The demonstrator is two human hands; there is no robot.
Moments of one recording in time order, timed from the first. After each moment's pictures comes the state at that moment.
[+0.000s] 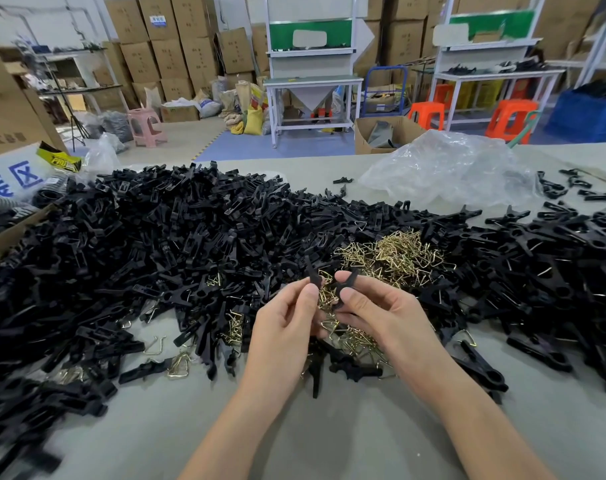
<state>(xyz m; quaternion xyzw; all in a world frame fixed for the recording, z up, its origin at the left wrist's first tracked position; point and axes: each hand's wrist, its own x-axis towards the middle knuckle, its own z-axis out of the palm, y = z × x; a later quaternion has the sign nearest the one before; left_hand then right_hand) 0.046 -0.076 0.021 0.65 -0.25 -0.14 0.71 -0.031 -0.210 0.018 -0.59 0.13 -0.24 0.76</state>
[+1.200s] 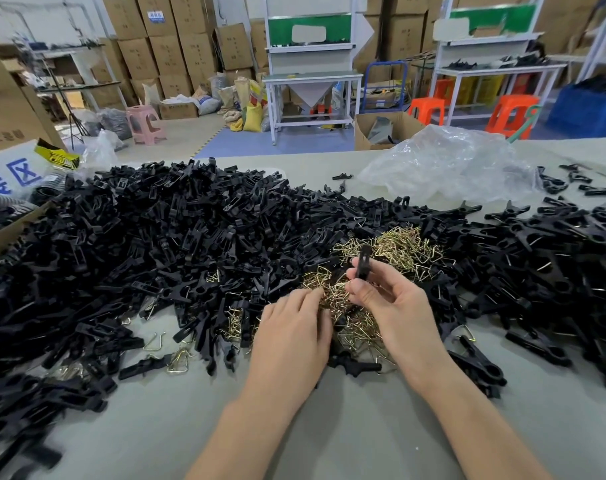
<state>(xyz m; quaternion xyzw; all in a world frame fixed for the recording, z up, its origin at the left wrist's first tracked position) 0.050 -0.081 0.000 0.87 -0.41 0.12 0.24 -0.026 -0.216 0.008 -0.65 0.15 -0.32 0.68</state>
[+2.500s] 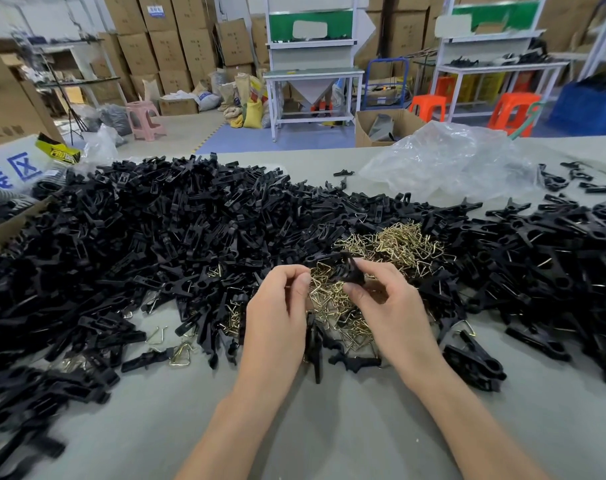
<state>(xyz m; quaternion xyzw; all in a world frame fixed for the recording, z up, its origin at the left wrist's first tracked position) 0.057 -0.077 0.009 0.78 -0.29 0.06 0.56 -0.027 -0.212 0.005 -0.77 0.18 -0.33 0.51</state>
